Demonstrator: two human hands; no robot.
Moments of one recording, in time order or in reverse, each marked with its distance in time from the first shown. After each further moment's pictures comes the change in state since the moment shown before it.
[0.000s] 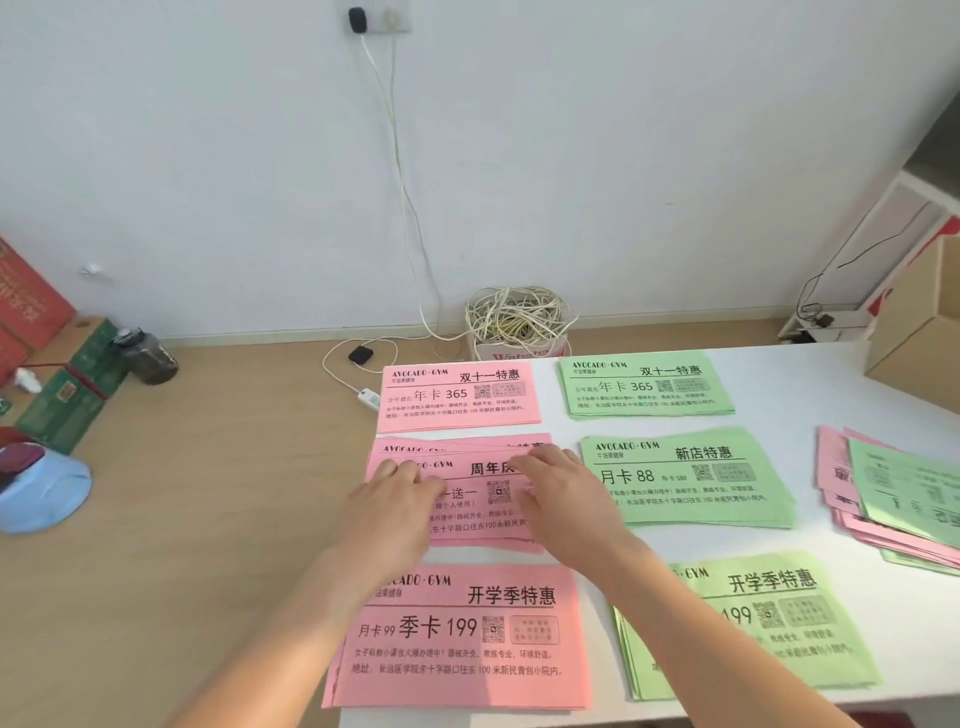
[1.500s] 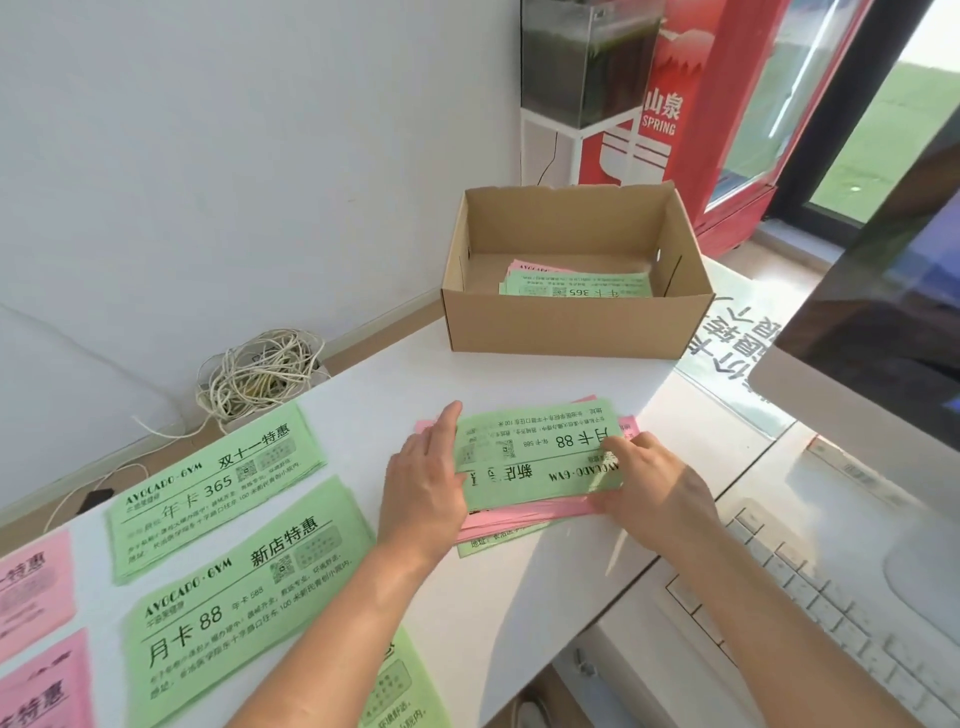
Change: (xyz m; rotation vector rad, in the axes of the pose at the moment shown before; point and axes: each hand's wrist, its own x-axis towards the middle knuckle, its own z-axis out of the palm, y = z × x) left_hand 0.168 0.442 0.063 -0.408 0.216 0.428; right_hand -0.199 0.382 -0.175 0.019 0.095 0.886
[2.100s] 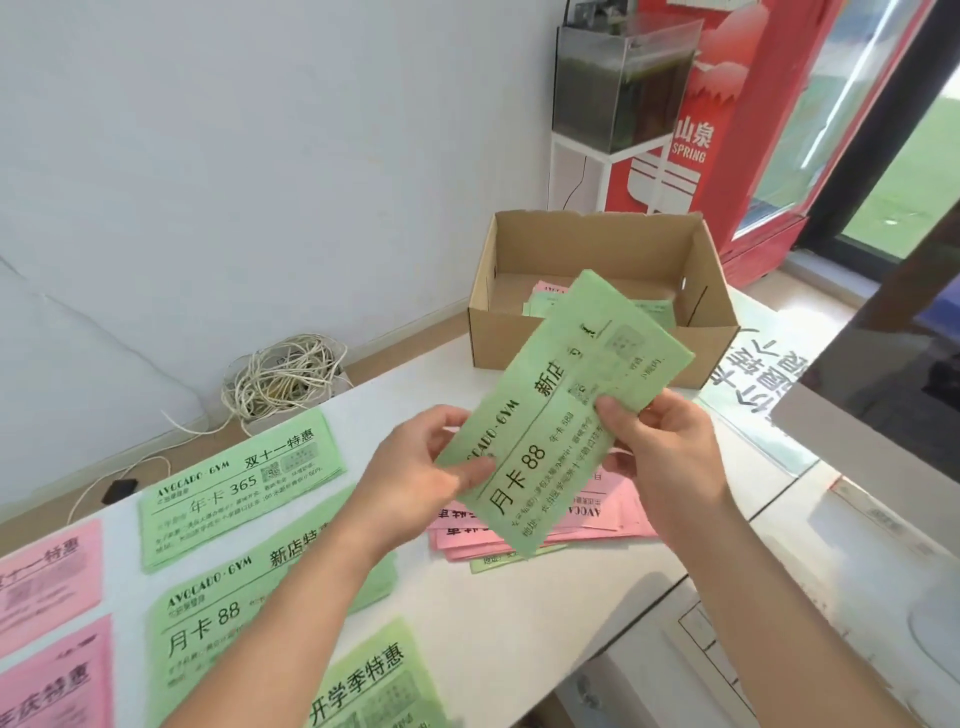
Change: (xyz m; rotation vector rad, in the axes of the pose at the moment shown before) left_hand 0.010 0.040 -0.095 -0.719 -0.284 -0.326; right_hand -0.009 -0.048 -0.054 1.483 0.106 -0.069
